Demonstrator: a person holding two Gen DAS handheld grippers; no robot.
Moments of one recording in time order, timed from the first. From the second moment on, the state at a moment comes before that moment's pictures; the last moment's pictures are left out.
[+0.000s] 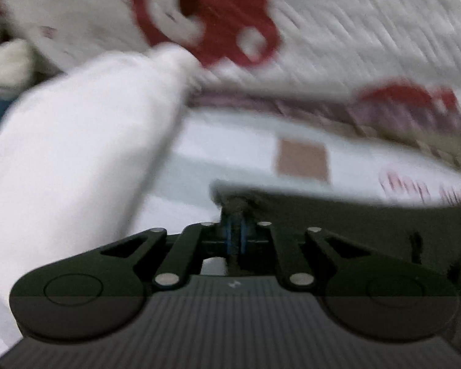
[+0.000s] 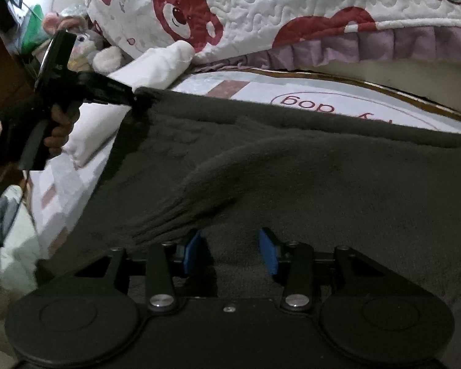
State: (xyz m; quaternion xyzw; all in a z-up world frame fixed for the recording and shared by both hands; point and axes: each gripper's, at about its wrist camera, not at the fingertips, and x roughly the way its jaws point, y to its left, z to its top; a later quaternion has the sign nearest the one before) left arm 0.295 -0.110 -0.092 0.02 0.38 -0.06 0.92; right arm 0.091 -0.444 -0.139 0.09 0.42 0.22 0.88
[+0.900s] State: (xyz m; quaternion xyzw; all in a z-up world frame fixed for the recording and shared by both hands) left arm 0.115 -0.403 -0.009 0.37 0.45 -0.47 0.66; right arm -0.054 -0.766 -0.052 0.43 0.29 -0.14 0.84
